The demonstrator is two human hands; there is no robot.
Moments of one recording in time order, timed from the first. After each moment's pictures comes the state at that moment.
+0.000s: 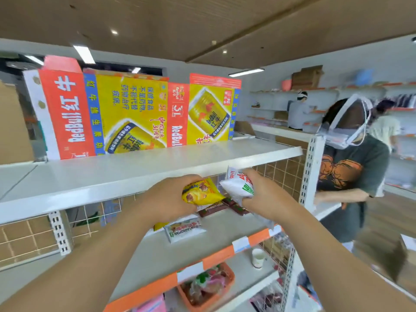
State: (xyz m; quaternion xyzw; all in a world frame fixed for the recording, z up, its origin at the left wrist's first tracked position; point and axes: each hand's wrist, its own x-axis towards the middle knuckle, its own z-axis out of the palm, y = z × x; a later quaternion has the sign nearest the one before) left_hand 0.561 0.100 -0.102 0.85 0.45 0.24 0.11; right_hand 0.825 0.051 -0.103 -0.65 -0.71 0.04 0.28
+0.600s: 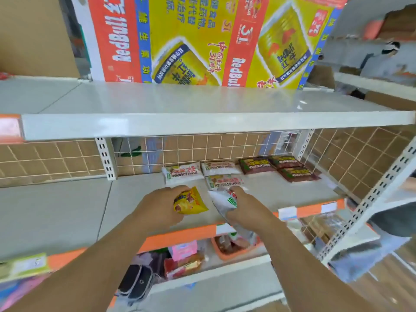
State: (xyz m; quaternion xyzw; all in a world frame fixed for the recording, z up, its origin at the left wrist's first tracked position) left_hand 0.432 0.141 -0.305 0.75 0.63 0.11 0.15; right_hand 0.692 0.137 -0.273 -0.65 -0.71 0.27 0.10
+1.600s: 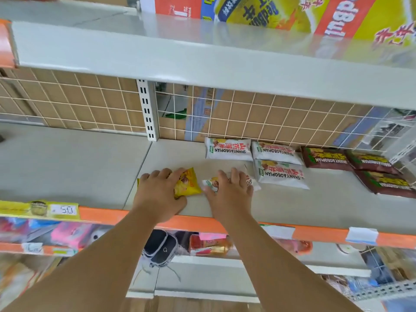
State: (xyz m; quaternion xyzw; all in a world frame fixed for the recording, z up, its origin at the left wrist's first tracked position) left_hand 0.360 0.148 -0.406 0.64 0.76 0.07 -0.03; right_hand 0.554 0.212 -0.402 -0.58 -0.80 0.09 0.09
